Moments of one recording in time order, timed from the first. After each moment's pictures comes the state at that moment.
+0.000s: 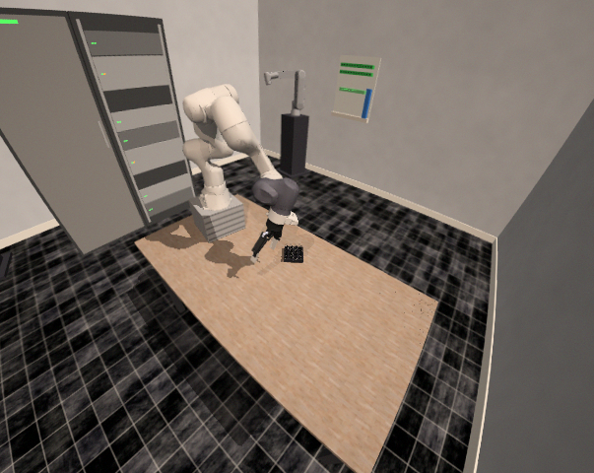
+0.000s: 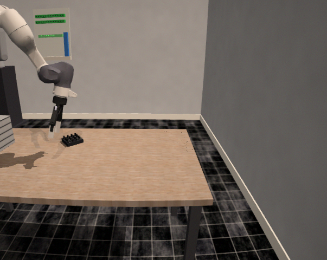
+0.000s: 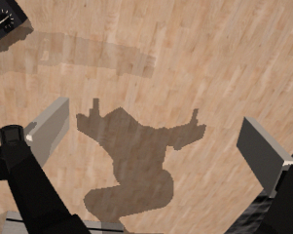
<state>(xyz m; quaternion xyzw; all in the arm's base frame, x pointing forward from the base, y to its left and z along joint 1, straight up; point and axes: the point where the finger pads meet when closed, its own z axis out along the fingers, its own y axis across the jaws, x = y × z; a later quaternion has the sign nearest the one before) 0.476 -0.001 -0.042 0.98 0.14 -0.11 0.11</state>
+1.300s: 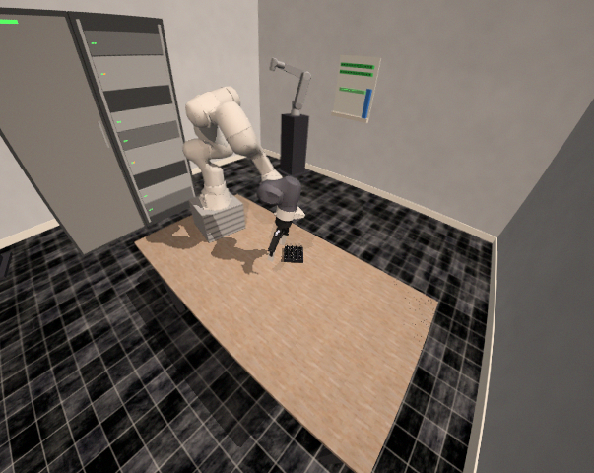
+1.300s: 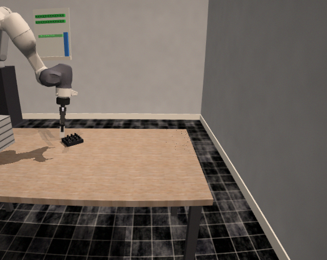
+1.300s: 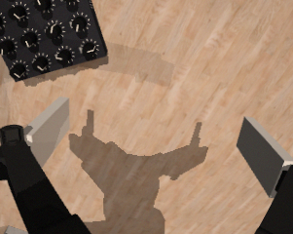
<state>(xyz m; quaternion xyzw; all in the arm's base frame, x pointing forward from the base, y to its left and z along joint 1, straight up) 0.480 0.076 -0.066 0.97 0.25 -0.06 0.06</state>
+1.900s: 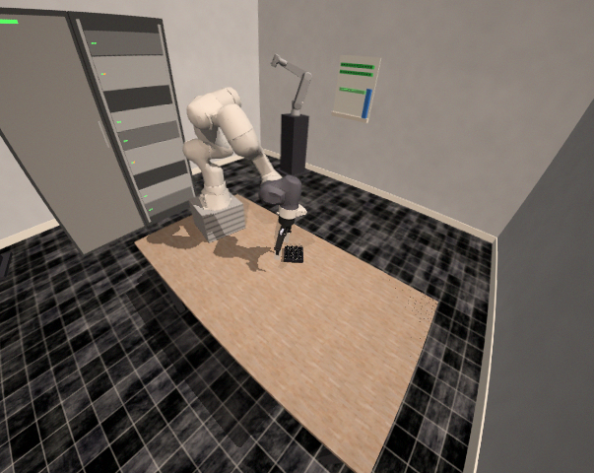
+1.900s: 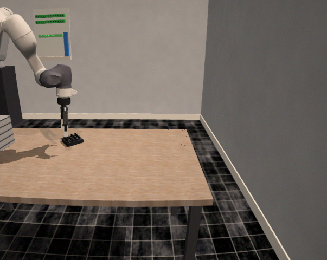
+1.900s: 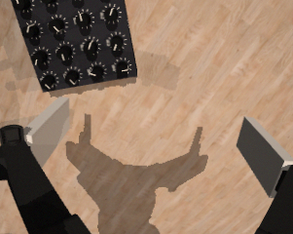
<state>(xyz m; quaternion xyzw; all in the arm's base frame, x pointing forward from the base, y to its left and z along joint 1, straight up) 0.478 0.109 -0.073 0.96 0.29 -0.04 0.04</state>
